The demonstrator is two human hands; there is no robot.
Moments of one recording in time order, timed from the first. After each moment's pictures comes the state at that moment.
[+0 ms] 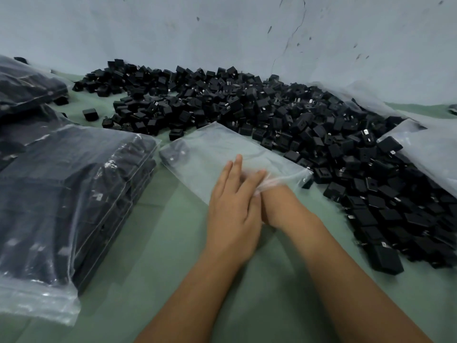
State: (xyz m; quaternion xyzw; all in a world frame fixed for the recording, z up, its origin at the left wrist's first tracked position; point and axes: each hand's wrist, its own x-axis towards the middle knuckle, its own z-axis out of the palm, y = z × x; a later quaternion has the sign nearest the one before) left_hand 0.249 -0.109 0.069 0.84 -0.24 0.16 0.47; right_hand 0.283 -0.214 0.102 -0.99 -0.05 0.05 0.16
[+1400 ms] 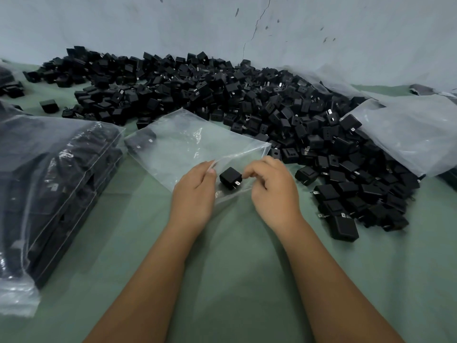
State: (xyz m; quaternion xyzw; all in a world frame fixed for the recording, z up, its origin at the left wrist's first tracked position) left_hand 0.266 -0.110 0.062 0.81 -0.12 0.02 0.57; right_hand 0.218 -0.255 0.072 -0.90 0.05 -0.30 0.33
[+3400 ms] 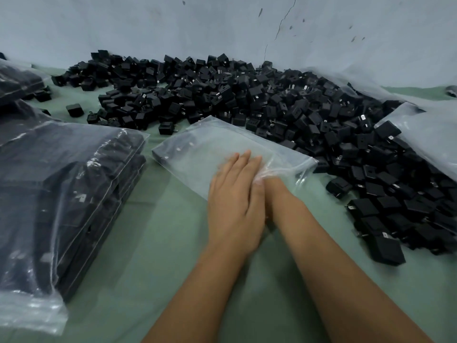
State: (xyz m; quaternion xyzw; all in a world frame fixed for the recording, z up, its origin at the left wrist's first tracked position) left_hand 0.247 -0.123 0.073 0.81 -0.23 0.18 0.51; right_hand 0.280 -0.212 0.101 -0.95 0.03 0.03 0.32
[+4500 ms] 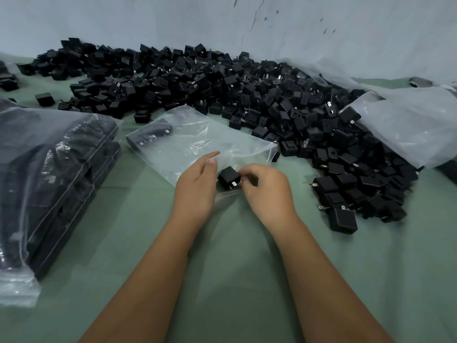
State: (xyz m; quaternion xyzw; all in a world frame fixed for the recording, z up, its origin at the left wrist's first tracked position) left_hand 0.260 -0.115 0.067 0.77 -0.08 -0.01 0.63; right_hand 0.218 -0.245 0.064 -0.90 0.10 -0.22 0.36
